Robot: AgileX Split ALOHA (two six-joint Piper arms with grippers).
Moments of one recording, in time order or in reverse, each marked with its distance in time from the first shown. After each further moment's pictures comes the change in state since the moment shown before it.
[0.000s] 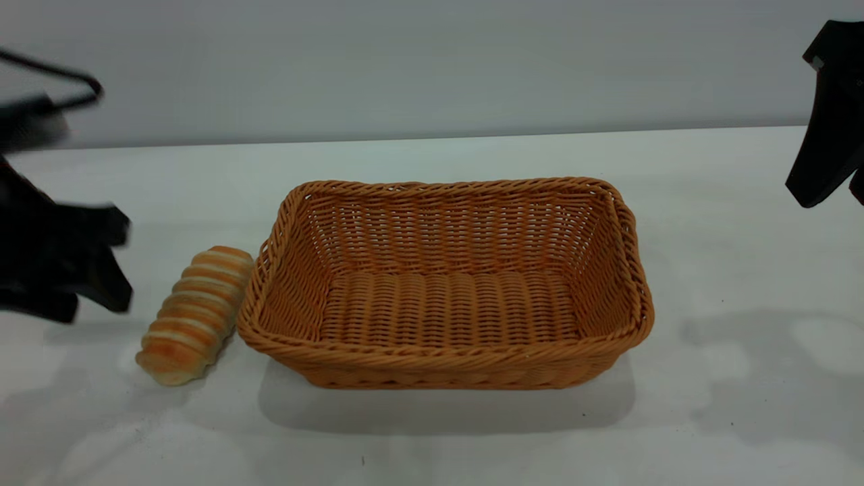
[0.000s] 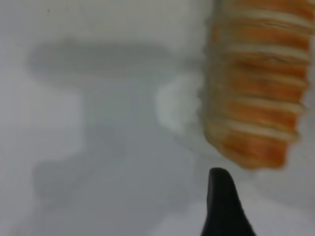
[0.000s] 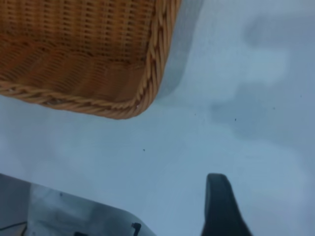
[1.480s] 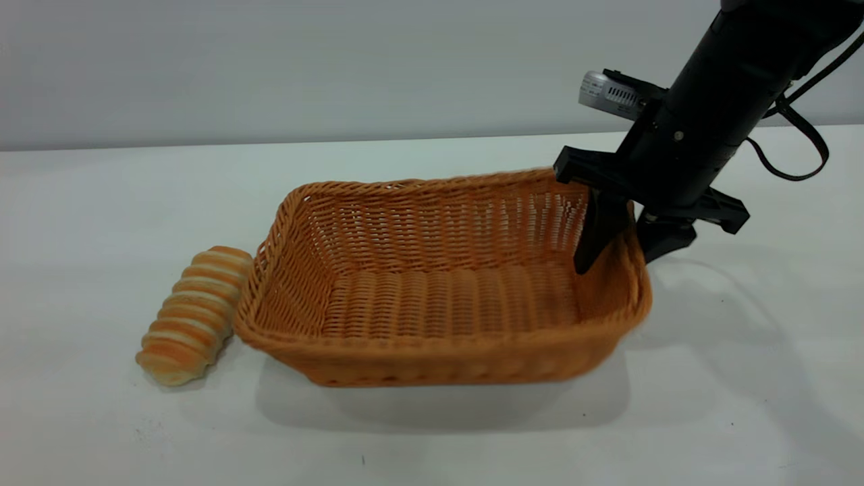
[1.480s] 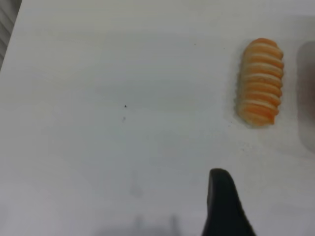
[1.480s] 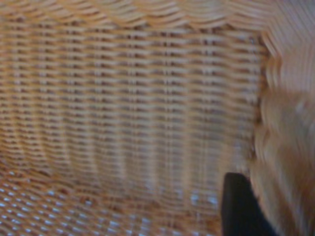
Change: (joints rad) left arm 0.010 -1.344 0.147 0.697 0.721 -0.611; right arm 0.166 0.590 -0.339 0.222 -0.193 0.140
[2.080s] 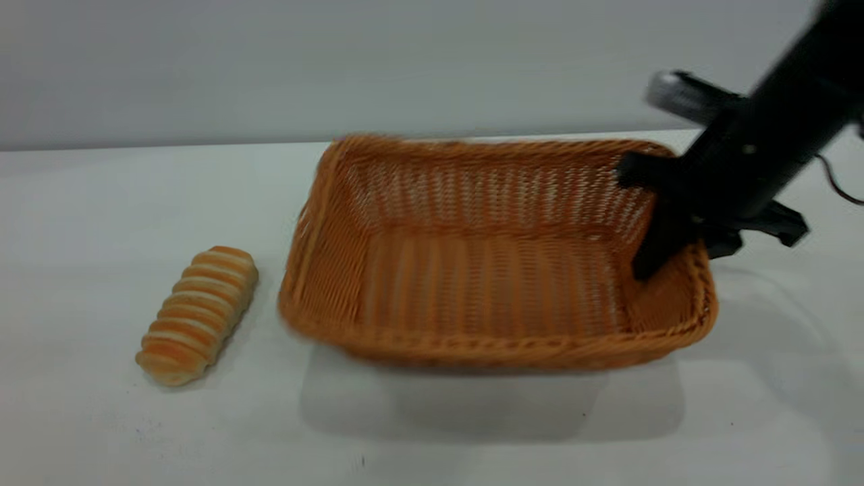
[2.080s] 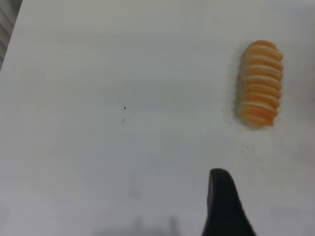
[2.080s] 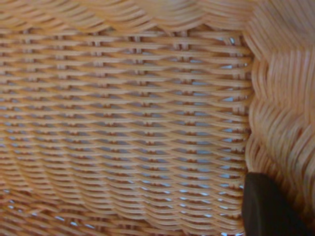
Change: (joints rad) left arm 0.000 0.000 0.000 -0.004 -0.004 0.000; right arm -0.067 -0.051 0.122 0.067 -0.081 -0.122
